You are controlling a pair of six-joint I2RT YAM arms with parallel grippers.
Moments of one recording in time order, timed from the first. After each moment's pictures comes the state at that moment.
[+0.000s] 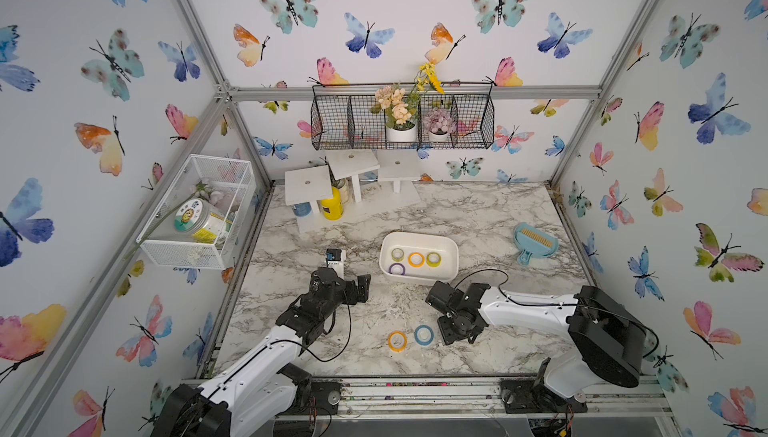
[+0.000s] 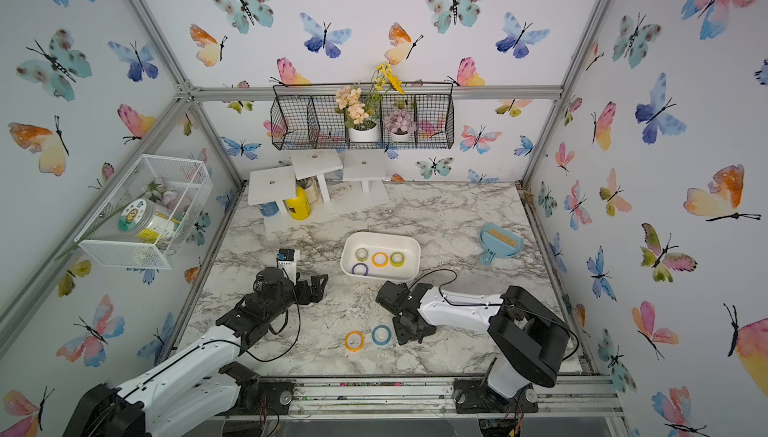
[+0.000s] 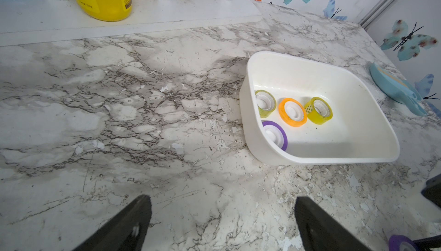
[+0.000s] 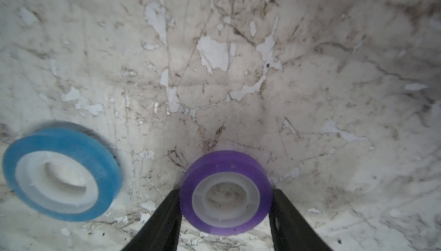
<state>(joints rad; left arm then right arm) -0.46 0.94 0.35 0.06 -0.01 -0.35 1.01 1.57 0.82 -0.76 0.10 0.66</state>
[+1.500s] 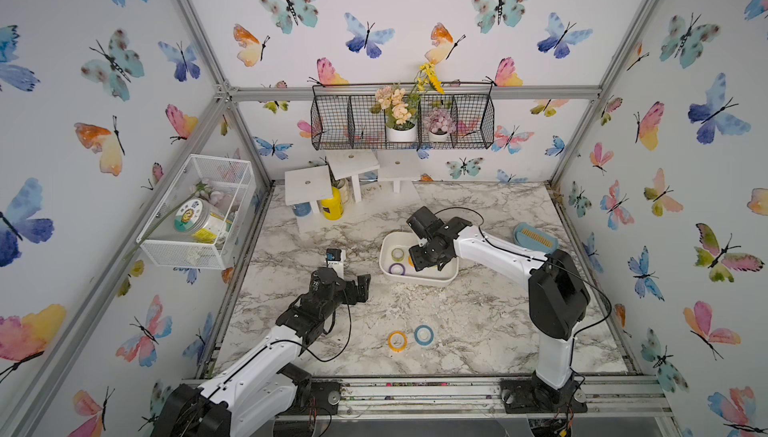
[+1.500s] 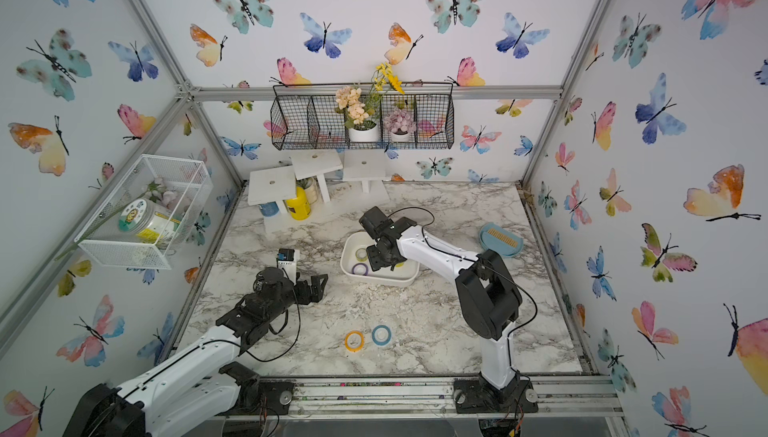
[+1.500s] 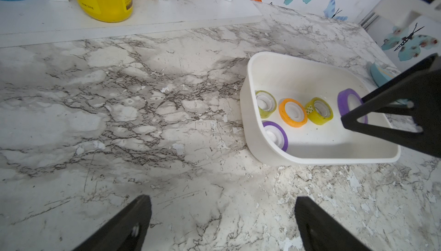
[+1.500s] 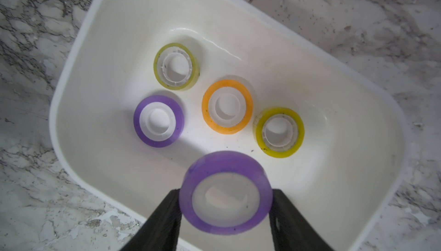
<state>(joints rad) -0.46 0.94 0.35 0.06 -0.02 -0.35 0.79 1.94 1.56 -0.82 0.11 0.32</state>
